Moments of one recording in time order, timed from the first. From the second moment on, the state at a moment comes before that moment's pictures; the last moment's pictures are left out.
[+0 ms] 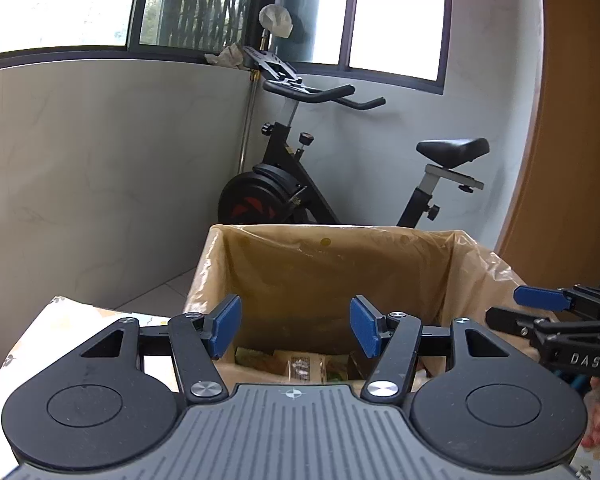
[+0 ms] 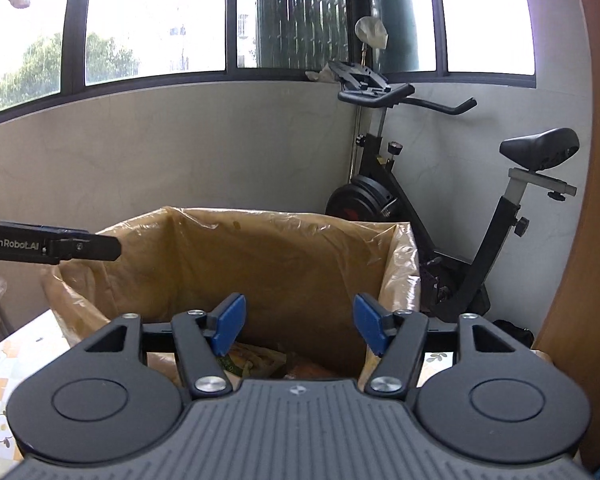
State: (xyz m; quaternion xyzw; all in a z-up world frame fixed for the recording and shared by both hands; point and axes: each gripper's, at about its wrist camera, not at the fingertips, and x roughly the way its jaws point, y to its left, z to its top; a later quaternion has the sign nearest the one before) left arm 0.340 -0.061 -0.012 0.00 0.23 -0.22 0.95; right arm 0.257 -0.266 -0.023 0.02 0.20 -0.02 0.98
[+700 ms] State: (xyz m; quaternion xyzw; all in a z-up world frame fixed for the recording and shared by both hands) left arm 0.267 0.007 -0.038 0.00 0.24 -0.20 0.95; right arm 0.179 -0.251 -0.035 0.02 0.16 -0.04 0.99
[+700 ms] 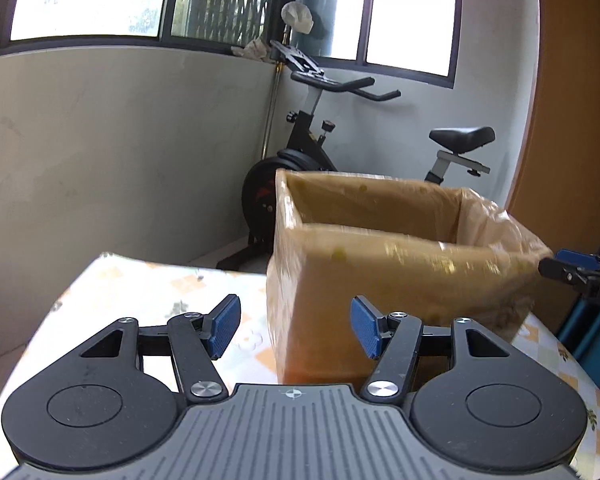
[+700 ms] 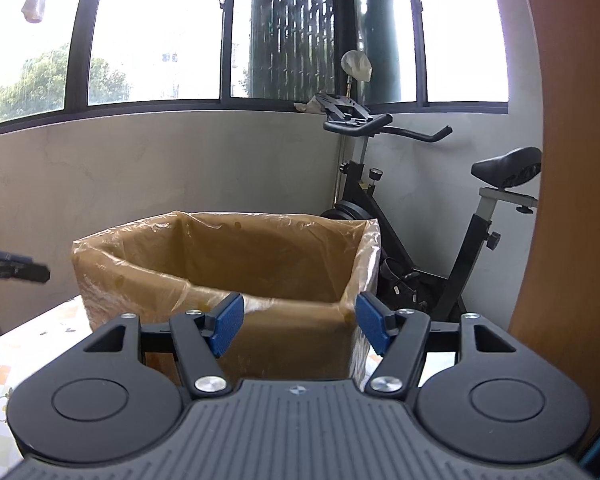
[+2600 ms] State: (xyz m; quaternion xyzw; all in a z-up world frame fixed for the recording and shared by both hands) left arm 0.317 0.066 -0.189 -0.03 0.39 0.10 0.91; right arm 0.179 -0.189 -0.156 0.12 0.34 0.03 0.93
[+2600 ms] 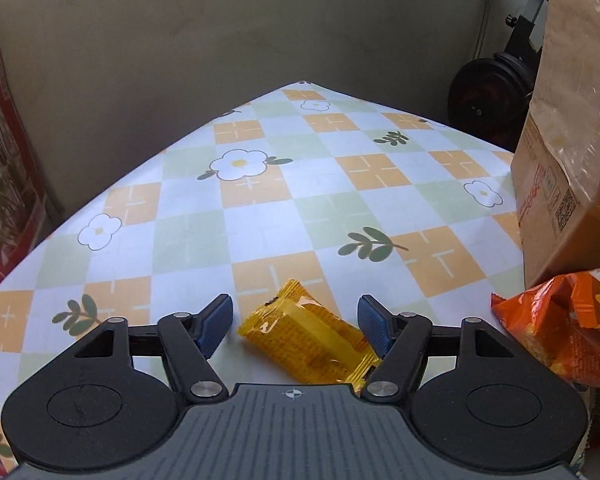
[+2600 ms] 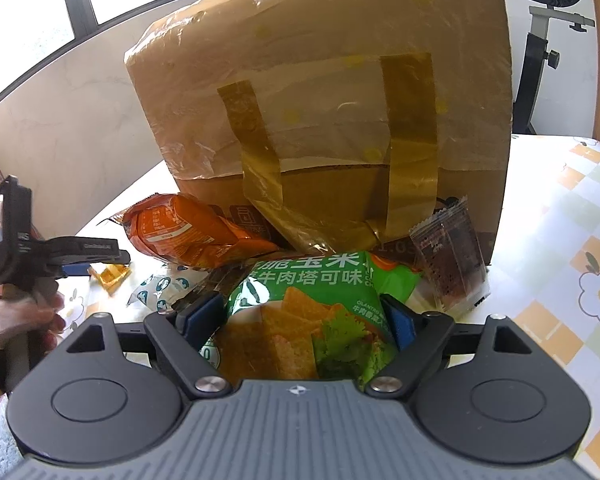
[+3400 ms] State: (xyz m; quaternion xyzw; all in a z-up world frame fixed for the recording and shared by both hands) left arm 0.221 0.051 -0.144 -0.05 0.32 -0.05 0.94; right arm 0.167 -0.188 -0.133 0.10 0.31 0.03 0.95
